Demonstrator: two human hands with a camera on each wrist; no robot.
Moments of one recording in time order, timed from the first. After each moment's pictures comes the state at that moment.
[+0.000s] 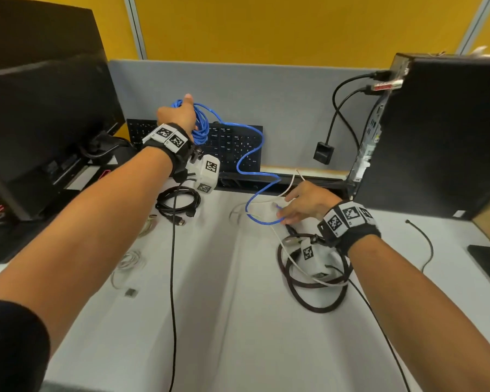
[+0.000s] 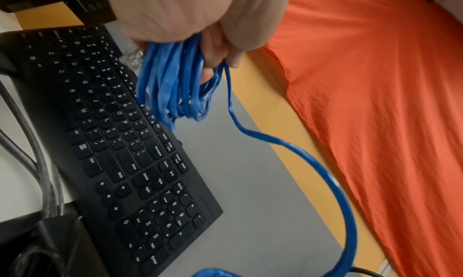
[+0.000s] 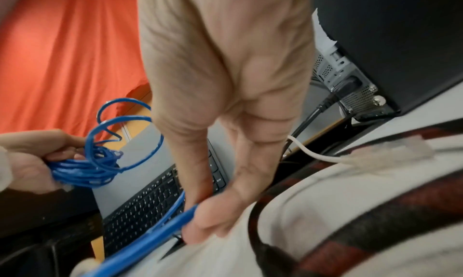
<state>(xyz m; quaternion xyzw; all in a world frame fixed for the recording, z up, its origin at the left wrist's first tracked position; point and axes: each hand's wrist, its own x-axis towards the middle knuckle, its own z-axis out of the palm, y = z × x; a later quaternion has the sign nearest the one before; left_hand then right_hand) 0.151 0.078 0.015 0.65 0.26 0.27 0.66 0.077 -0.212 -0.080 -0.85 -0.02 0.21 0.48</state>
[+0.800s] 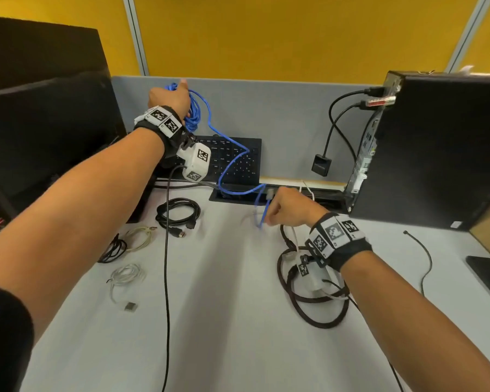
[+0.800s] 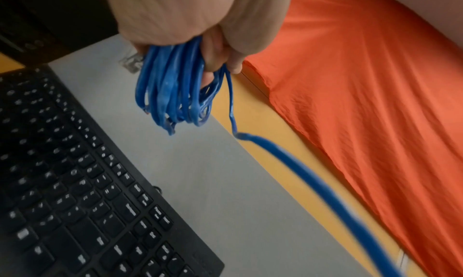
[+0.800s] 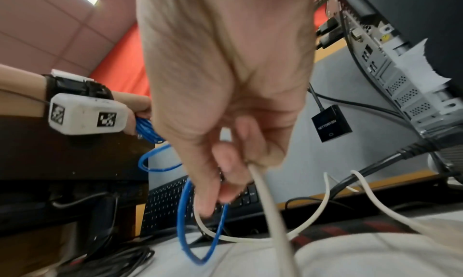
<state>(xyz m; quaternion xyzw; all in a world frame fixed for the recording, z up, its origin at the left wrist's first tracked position) 0.173 0.098 0.066 0.71 0.24 0.33 0.58 0.064 -0.183 -0.057 -0.95 -0.22 0.08 0.21</state>
